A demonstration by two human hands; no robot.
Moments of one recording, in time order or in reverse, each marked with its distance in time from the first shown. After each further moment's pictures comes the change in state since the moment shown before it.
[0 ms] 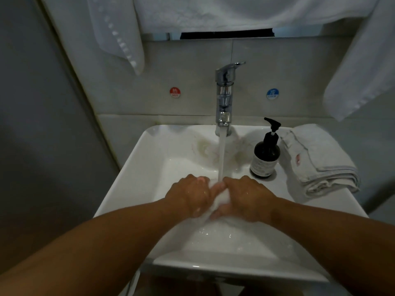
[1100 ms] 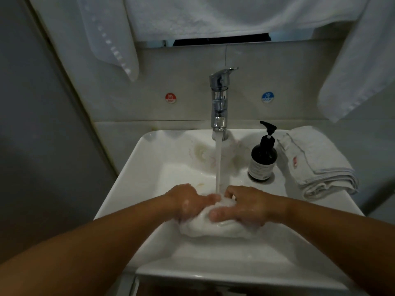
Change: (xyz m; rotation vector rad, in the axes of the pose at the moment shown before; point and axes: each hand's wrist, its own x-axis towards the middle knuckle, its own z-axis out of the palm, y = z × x) left_hand -0.006 -0.006 -0.016 -0.286 -0.292 -0.239; right_hand -0.014 -0.001 -0.020 0.200 -0.214 0.119
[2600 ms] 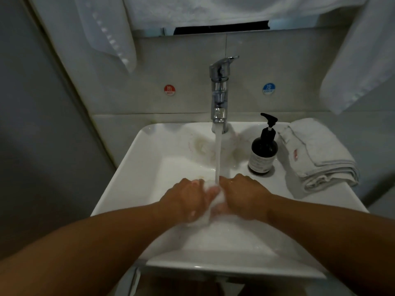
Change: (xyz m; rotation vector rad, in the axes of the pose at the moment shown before) left_hand 0.011 -0.007 0.028 0.287 0.285 0.199; right_hand 0.016 -0.006 0.015 -0.345 0.190 -0.104
